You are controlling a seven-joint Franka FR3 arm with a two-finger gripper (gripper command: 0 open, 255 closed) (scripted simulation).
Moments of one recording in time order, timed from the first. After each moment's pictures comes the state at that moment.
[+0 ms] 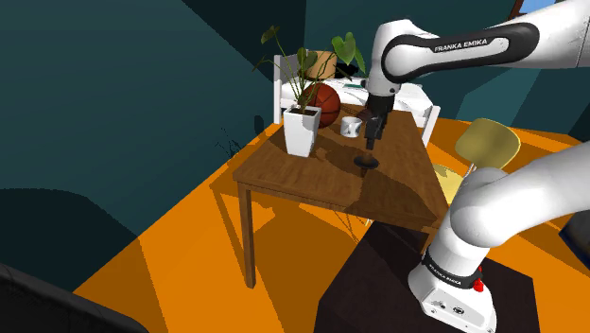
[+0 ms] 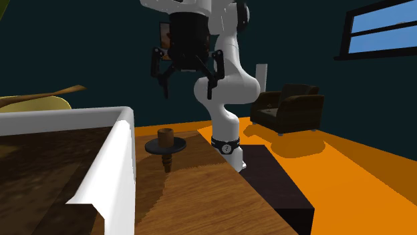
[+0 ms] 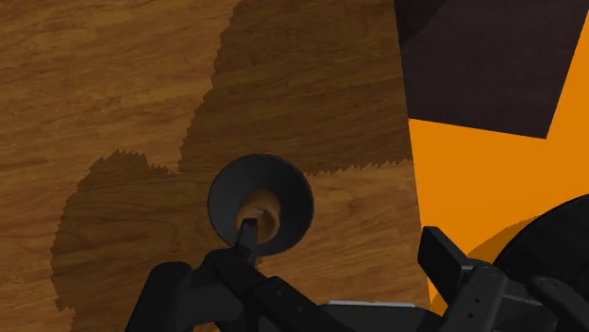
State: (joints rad) arm -0.07 -0.71 -0.20 -2.52 -0.18 1.77 -0.27
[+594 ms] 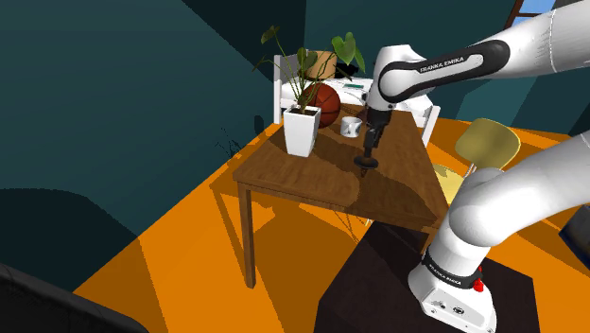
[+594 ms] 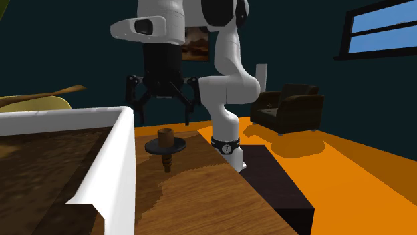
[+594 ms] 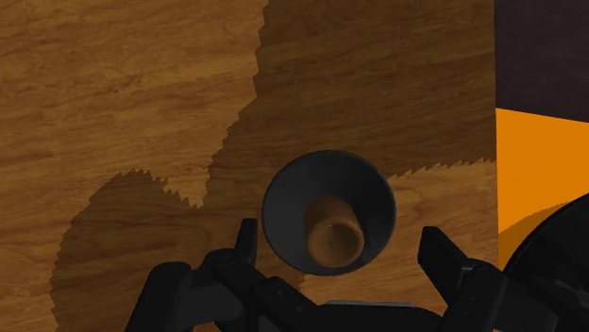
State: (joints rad) arm -0.10 -0.61 -0.32 -2.59 -0.22 2.00 -0.36
